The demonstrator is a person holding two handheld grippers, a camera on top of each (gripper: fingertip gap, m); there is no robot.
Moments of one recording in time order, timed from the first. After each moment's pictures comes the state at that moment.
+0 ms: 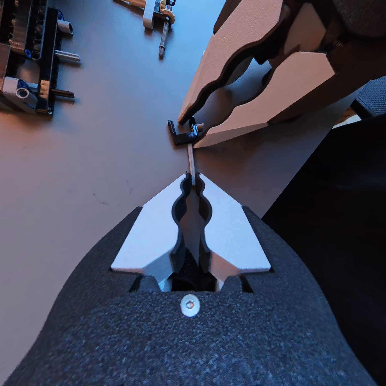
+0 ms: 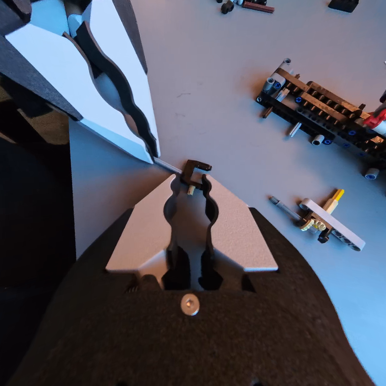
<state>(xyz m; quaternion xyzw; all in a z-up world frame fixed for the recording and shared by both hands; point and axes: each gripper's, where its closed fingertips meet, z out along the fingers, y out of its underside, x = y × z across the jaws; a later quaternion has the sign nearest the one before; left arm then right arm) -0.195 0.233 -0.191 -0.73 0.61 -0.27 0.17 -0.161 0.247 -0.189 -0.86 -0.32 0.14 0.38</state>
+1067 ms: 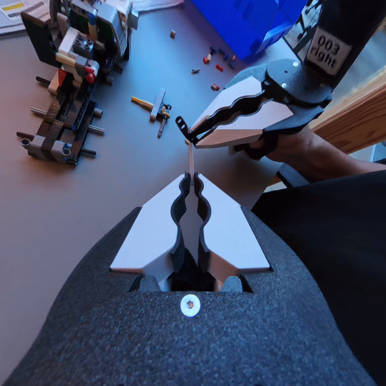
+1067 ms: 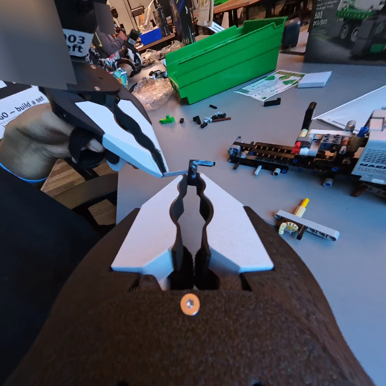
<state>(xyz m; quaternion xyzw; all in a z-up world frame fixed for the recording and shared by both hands) -0.168 0.242 -0.121 -0.73 0.52 -0.41 0.19 -0.139 0.255 -0.114 -0.77 -0.18 0.29 0.54</state>
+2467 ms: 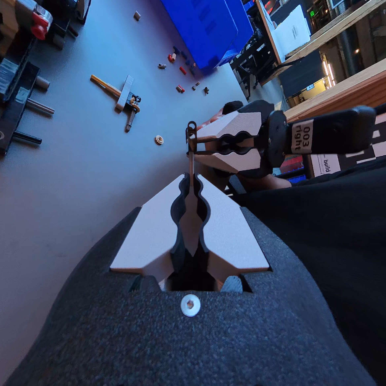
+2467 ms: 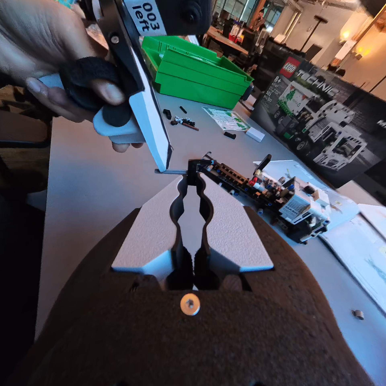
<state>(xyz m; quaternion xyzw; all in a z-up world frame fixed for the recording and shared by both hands) -0.157 0.233 -0.118 -0.71 0.45 -0.54 0.06 -0.140 0.251 -0.111 -0.73 -0.31 0.03 0.61</state>
